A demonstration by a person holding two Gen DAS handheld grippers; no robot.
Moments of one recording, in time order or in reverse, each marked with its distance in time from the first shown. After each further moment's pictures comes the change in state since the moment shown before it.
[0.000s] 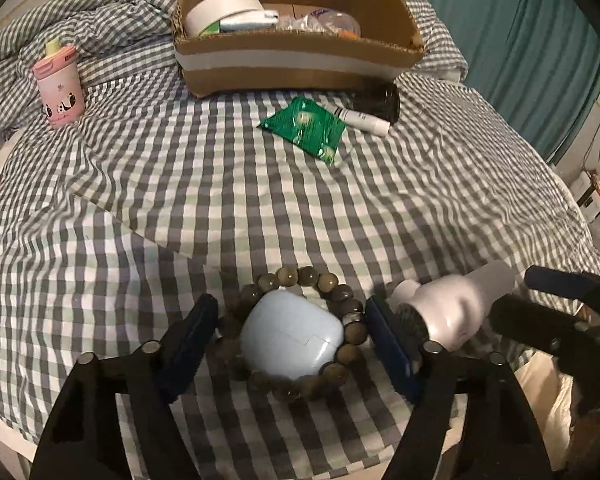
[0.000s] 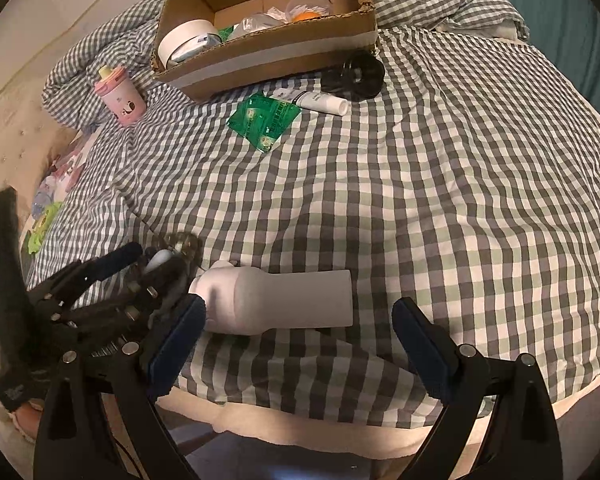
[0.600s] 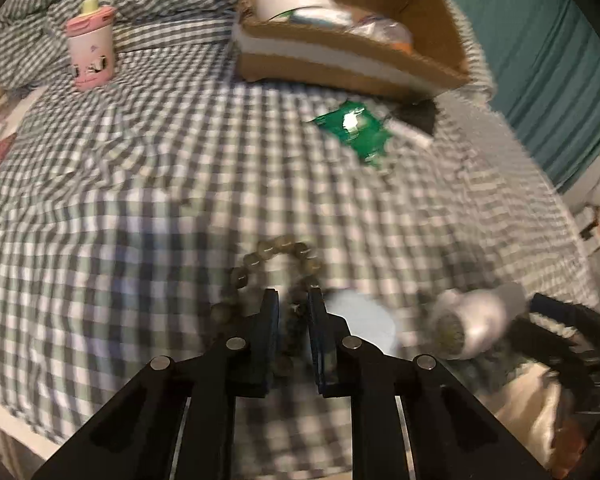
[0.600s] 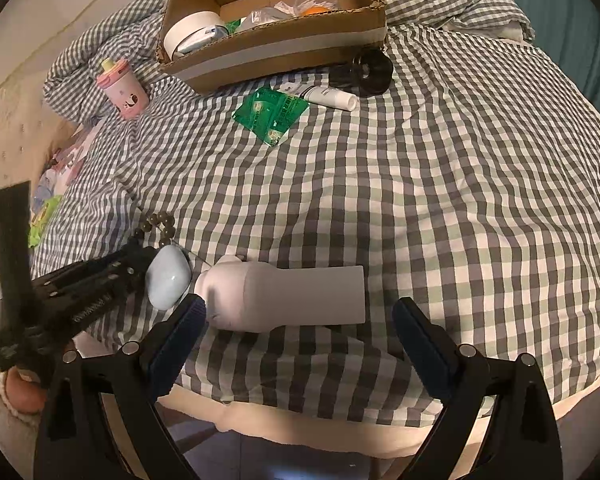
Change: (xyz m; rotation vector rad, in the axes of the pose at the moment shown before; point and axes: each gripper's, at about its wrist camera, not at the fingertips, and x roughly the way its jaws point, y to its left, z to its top) left arm 0.007 0.046 -0.003 -0.107 0.077 0.030; right arm 0.003 0.006 -0.001 -0.015 0.013 -0.003
